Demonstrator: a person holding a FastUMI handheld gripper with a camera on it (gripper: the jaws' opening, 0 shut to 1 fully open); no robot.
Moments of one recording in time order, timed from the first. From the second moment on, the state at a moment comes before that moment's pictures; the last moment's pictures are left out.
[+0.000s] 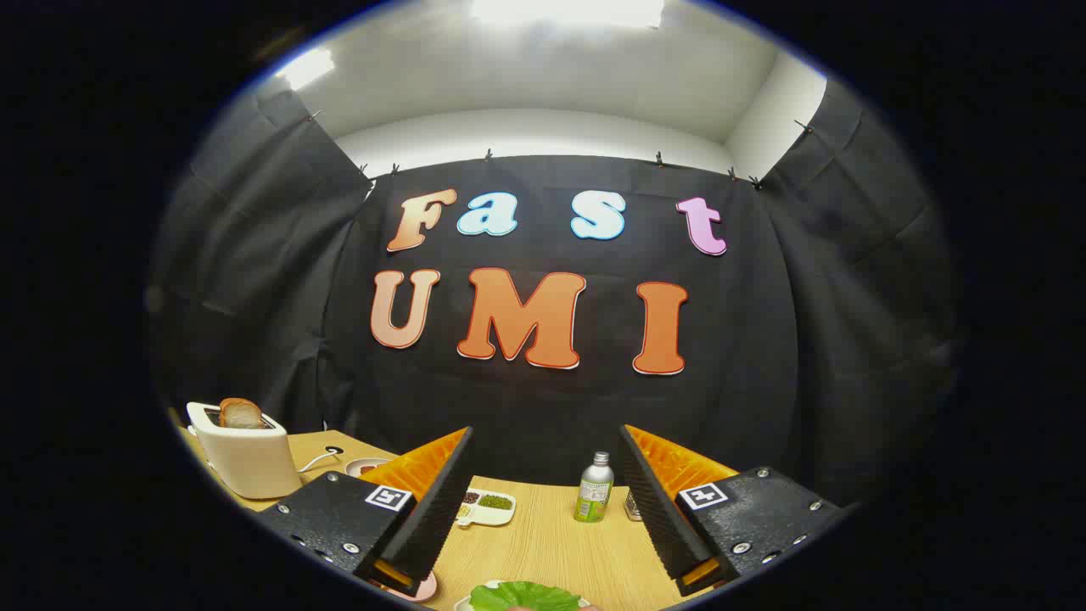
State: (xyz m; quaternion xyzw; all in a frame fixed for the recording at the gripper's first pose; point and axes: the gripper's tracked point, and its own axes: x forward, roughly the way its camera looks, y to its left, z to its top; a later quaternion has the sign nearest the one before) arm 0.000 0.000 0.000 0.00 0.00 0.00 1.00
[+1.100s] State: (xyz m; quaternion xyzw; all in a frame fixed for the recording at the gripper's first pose) arm 0.006 -0.004 -0.039 0.01 0.06 0.00 1.00
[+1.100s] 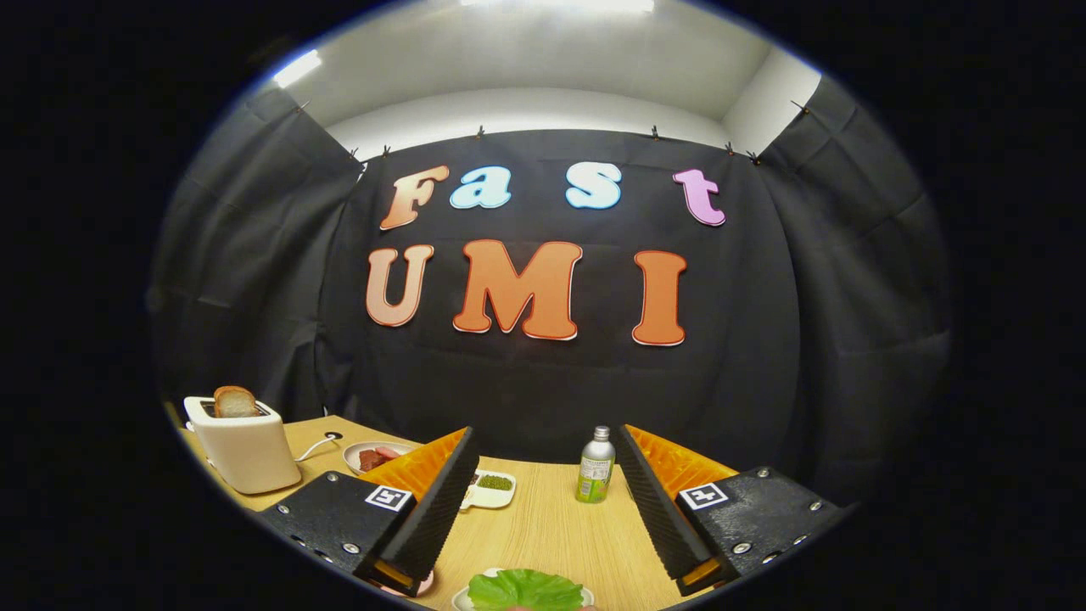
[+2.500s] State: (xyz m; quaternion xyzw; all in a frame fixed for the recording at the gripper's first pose) arm -0.069 0.025 -0.255 0.03 0.54 0.08 0.84
